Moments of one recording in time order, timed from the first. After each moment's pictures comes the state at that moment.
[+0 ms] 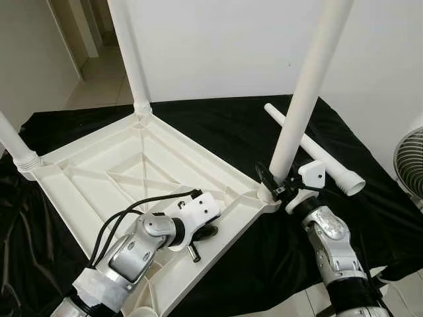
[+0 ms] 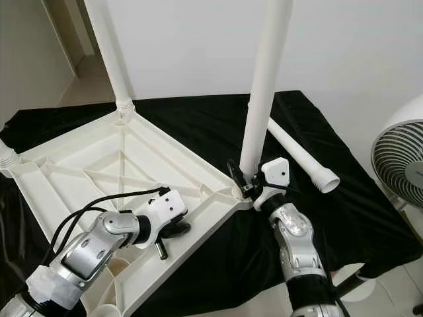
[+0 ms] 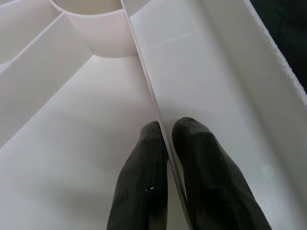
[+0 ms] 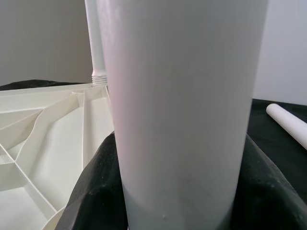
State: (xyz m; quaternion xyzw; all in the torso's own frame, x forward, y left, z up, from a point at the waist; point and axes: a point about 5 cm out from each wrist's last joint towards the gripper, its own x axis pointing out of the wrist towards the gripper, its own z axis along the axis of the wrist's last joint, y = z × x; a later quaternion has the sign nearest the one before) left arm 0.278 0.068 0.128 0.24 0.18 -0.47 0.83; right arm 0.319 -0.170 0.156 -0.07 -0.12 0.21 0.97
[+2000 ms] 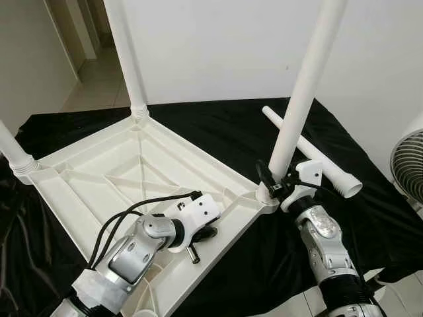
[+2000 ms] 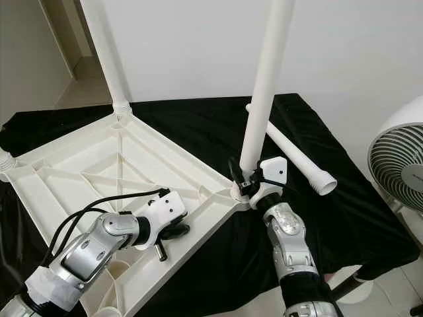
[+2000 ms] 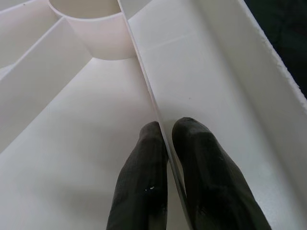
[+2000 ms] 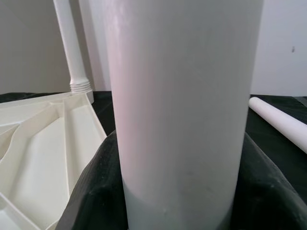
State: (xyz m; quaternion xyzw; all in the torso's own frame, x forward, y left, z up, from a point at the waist) left arm 0.277 0.068 0.127 0.24 0.18 -0.48 0.83; right arm 0.319 -0.165 0.146 -0.03 -0.12 0.15 0.98
